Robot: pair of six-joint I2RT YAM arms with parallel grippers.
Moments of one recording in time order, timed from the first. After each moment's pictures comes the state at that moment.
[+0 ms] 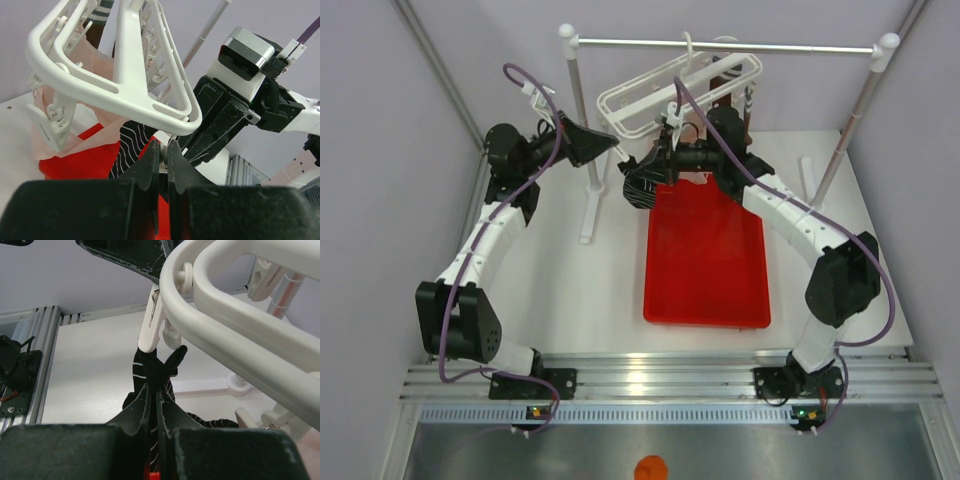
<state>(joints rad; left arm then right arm) -0.13 1.48 1.28 0.49 0.93 -0.72 0.53 1.75 1.59 -0.01 -0.91 -0.09</state>
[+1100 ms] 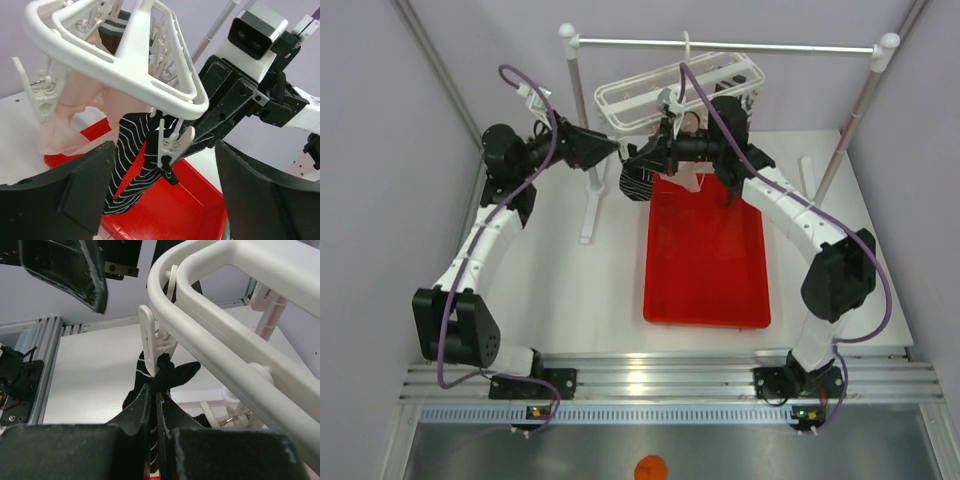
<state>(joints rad) -0.12 1.46 1.28 0.43 0.91 -0.71 0.51 1.78 1.69 0.00 -0.94 -0.04</state>
